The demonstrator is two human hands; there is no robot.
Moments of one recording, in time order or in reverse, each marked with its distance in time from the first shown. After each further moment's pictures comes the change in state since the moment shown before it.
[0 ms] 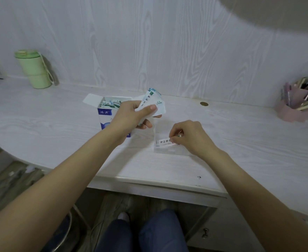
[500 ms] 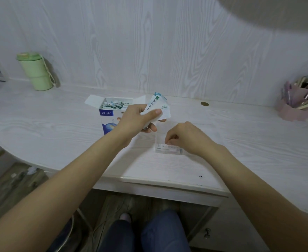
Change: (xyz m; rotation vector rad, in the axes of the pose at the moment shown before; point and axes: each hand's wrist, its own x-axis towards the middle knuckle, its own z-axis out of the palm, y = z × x) left_hand -0.004 -0.001 0.008 0.000 -0.053 0.008; right_hand 0.006 -0.008 0.001 -0.269 -0.177 -0.129
